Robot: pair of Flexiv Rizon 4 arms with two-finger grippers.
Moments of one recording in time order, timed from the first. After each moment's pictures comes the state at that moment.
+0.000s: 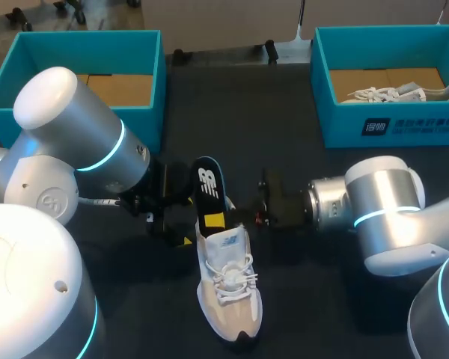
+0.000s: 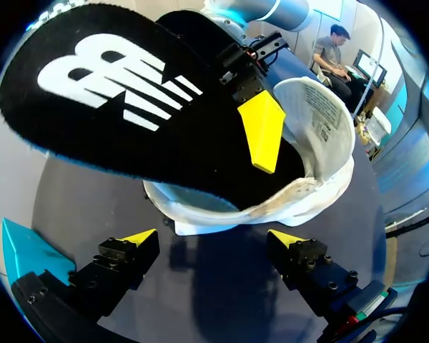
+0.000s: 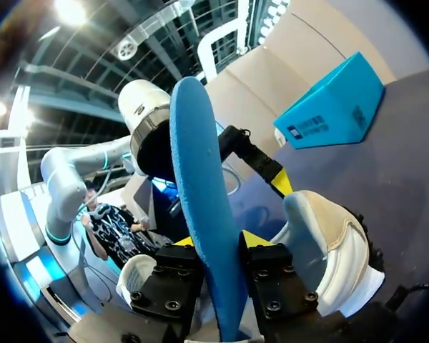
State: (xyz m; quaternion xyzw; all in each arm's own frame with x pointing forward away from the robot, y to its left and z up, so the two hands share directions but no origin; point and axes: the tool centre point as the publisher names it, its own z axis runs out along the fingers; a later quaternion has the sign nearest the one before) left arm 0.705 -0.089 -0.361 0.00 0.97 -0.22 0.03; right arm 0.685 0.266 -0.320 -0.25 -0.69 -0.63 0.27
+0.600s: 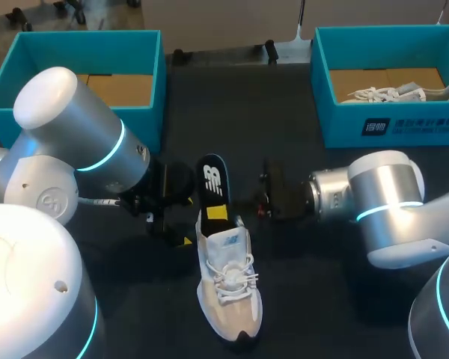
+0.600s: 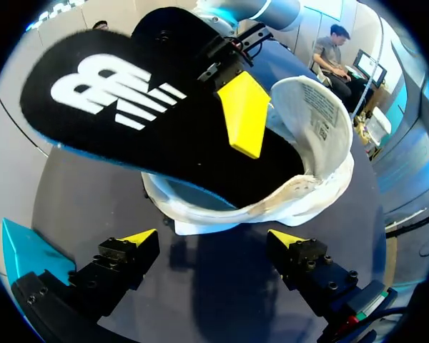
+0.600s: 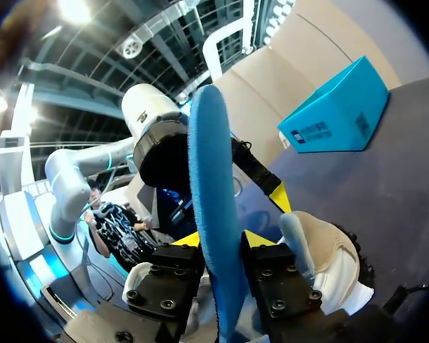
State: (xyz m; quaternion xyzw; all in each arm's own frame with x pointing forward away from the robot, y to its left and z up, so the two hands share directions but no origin) left arm 0.705 -0.089 -0.361 0.00 0.97 -0.22 0.02; right arm 0.697 0.262 -0.313 -0.24 -0.69 -0.63 0.28
